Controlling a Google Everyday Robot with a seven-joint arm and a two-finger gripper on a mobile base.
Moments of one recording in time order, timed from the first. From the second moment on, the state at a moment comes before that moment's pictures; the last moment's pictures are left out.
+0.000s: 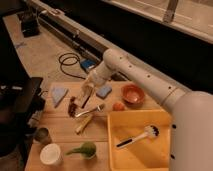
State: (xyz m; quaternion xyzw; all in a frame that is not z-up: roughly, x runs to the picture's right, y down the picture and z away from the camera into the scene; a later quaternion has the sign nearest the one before) arm -0.090 -0.001 0.793 -0.10 -0.43 -0.40 0.80
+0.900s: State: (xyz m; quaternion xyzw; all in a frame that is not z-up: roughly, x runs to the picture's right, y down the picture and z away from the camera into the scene) arm -0.206 0.006 0.761 -0.10 -0.44 -0.48 0.75
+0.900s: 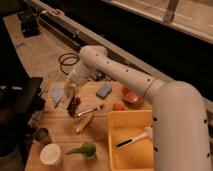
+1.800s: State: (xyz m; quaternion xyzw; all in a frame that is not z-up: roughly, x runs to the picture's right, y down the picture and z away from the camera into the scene) arm -0.267 0.039 0.733 -0.10 -0.50 -0.51 0.69
